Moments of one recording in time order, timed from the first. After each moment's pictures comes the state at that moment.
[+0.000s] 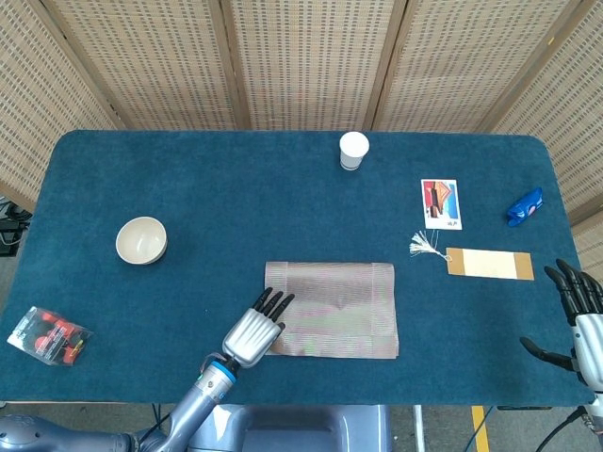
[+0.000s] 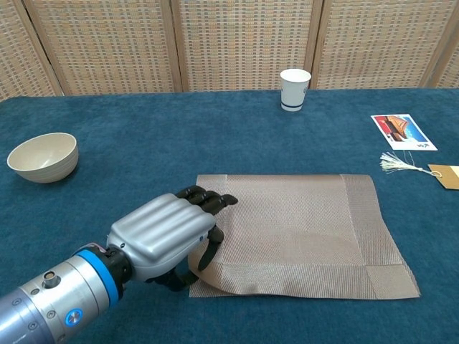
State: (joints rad) left arm -0.56 -1.91 -0.02 -1.49 1.31 1.07 0.82; right arm 0.04 -1.00 0.06 -1.65 -1.58 1.57 0.27
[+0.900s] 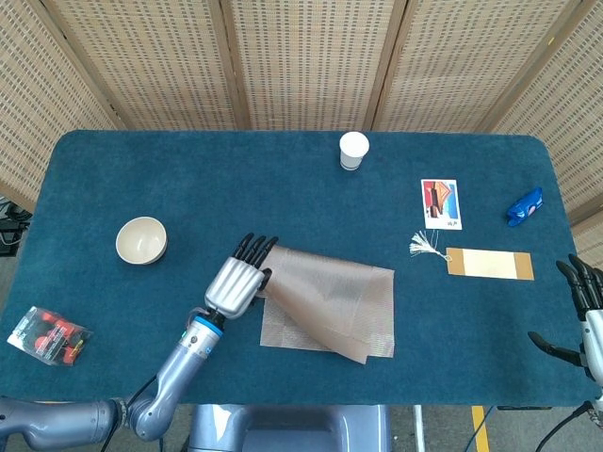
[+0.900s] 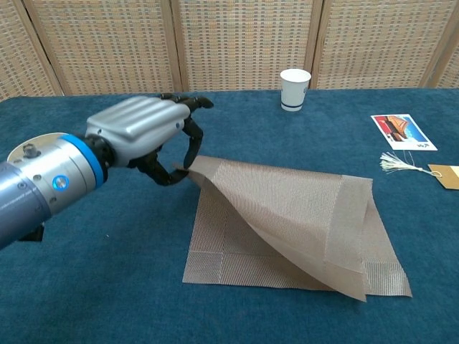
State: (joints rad) left arm -0.66 -1.74 -0.25 -1.60 1.22 1.06 0.79; right arm 0.04 -1.00 0.09 -1.64 -1.53 1.57 0.26
